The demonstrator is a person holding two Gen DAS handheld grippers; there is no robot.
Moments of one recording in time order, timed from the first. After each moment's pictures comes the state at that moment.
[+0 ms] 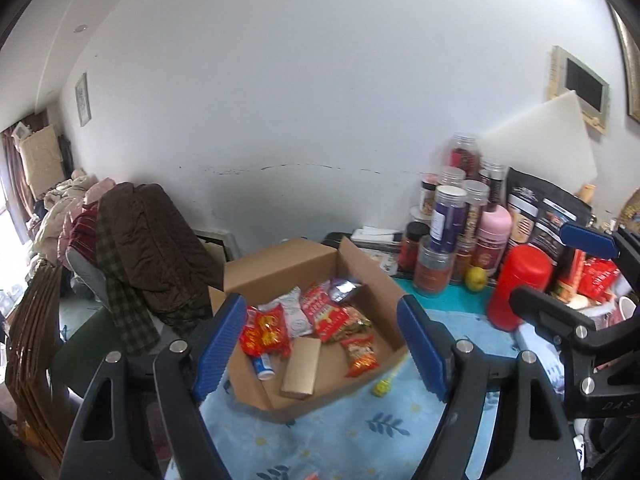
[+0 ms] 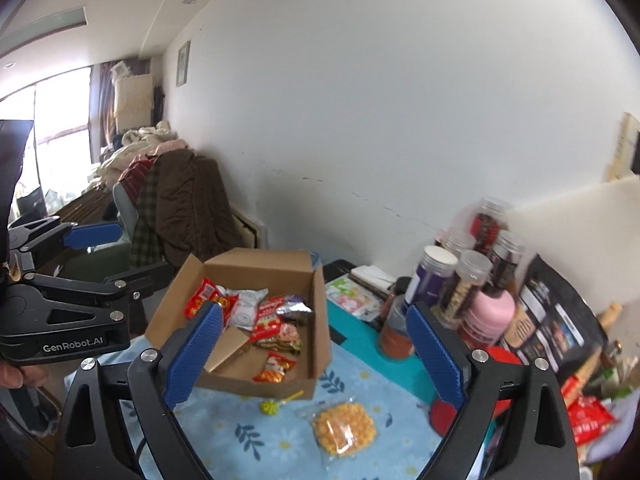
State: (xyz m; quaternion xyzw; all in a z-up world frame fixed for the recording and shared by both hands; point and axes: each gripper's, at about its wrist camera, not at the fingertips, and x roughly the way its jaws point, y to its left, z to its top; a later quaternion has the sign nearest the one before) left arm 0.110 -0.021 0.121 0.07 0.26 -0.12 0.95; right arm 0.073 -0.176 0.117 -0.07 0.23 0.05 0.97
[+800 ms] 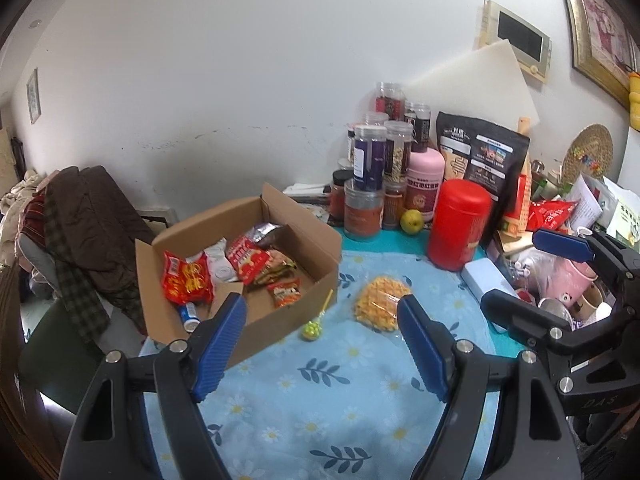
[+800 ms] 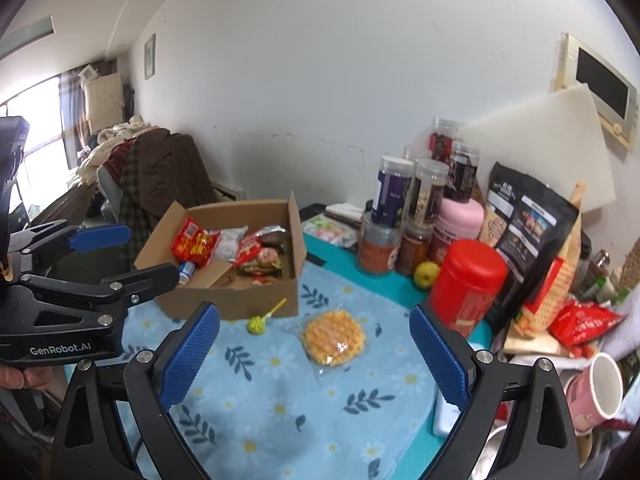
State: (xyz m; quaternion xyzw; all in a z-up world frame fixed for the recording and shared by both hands) left arm 0.060 -0.061 0.052 0.08 0.30 -0.21 0.93; right arm 0.003 -0.209 0.044 -0.02 0.27 0.01 0.96
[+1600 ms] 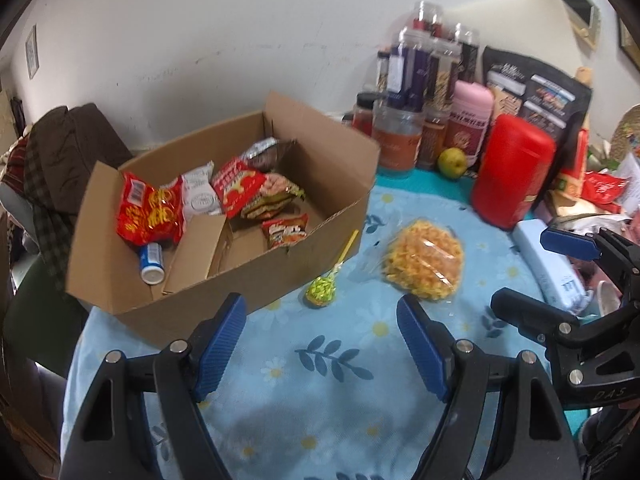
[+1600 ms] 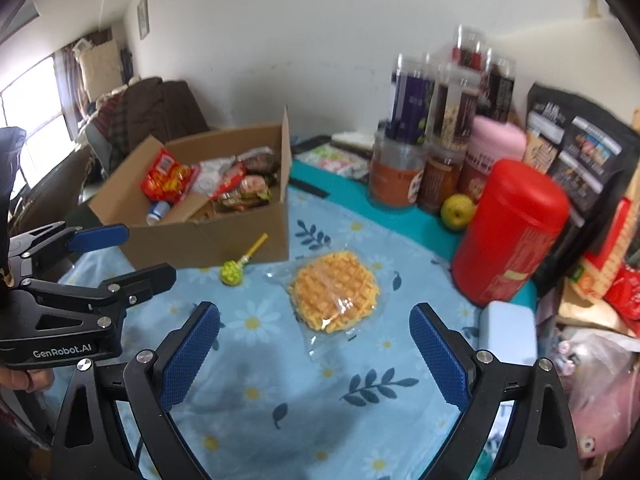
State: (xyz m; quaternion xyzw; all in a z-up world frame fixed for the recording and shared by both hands) left arm 0.132 -0.083 -0.053 0.07 0.39 -0.18 0.90; right arm 0.077 -0.234 -0.053 0.00 0.37 0.04 0.93
